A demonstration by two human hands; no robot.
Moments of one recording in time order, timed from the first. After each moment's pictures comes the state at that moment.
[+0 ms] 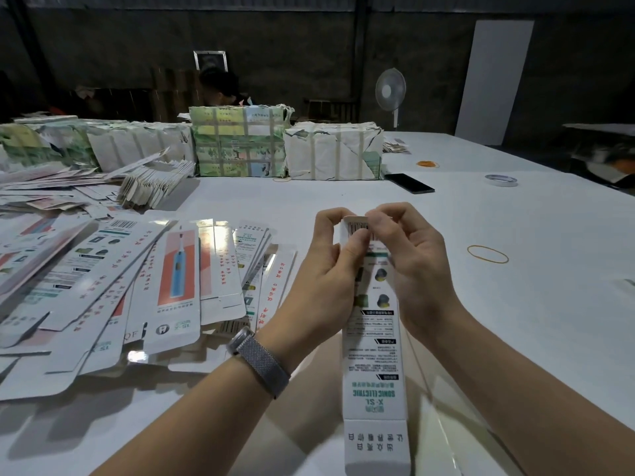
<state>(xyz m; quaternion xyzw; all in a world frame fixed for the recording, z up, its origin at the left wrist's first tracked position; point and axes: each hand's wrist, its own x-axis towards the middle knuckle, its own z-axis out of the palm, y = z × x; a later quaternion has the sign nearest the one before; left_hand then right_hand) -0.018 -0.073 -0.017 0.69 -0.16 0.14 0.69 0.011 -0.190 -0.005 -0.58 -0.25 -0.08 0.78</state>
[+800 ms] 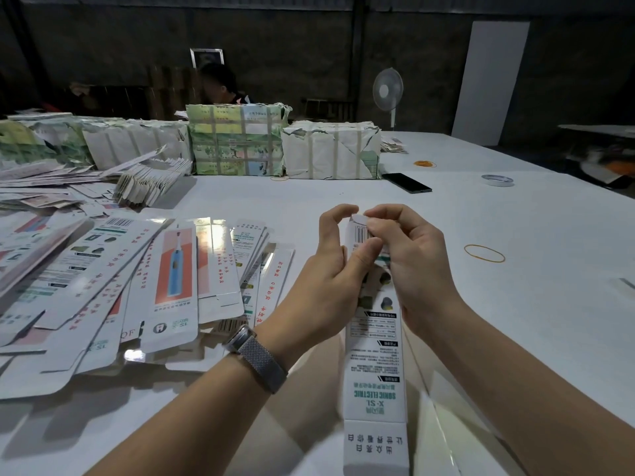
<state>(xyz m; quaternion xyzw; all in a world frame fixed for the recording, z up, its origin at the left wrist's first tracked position) -0.013 -0.070 -0.020 0.77 -0.17 0.11 0.61 0.013 -0.189 -0.001 -0.62 -0.17 -0.09 0.76</state>
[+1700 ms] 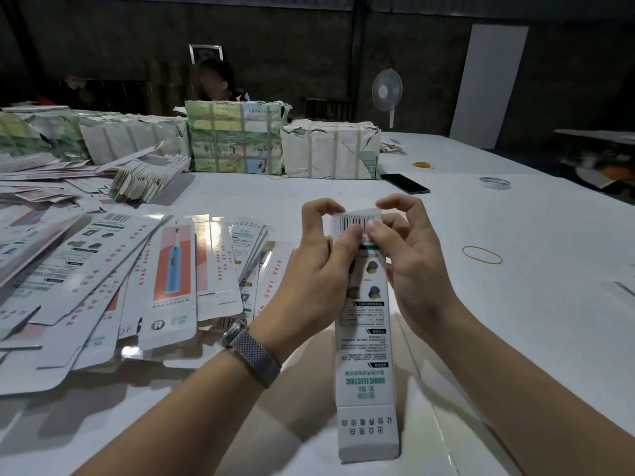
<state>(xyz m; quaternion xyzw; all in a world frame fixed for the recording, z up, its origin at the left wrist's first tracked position) -0.017 -0.066 -0.013 0.75 -0.15 0.18 0.62 0.019 -0.195 -0.010 -0.62 -0.25 -0.08 0.74</state>
